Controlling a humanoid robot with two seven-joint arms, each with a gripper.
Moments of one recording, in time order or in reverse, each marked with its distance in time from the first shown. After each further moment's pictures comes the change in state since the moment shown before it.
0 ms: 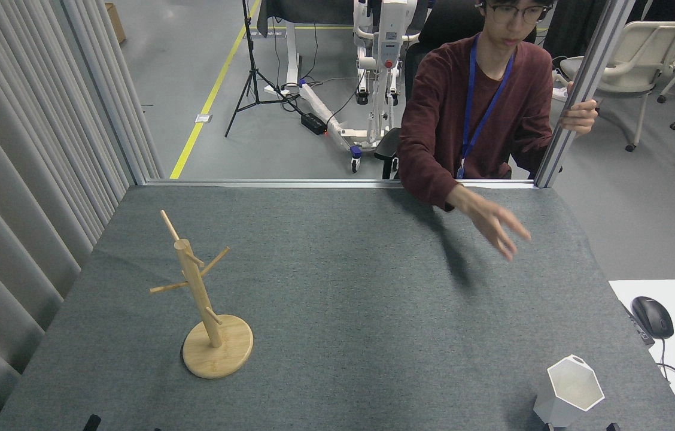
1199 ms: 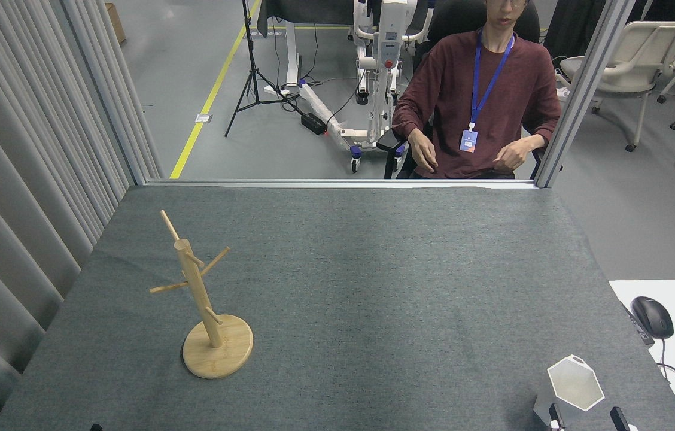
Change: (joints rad) left arm -0.007 -0.006 -0.016 0.058 -0.002 0.074 -0.002; right arm -0.146 -0.056 -0.007 0.188 0.006 0.047 0.001
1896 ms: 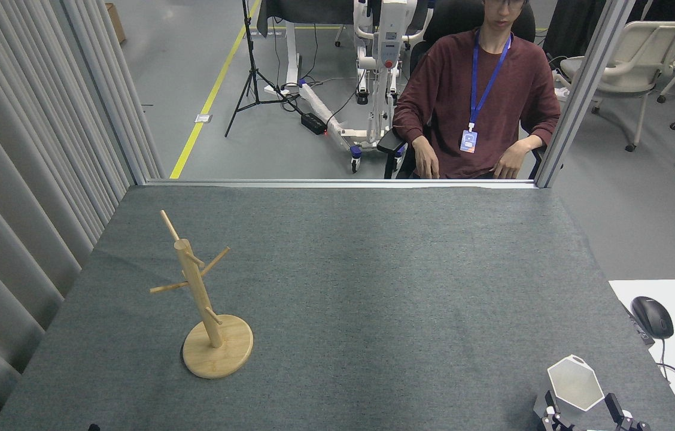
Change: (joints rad) left arm 0.000 0.001 0.006 0.001 -0.001 0.000 0.000; right arm -0.059 -0.008 0.007 0.045 0.005 0.002 0.002
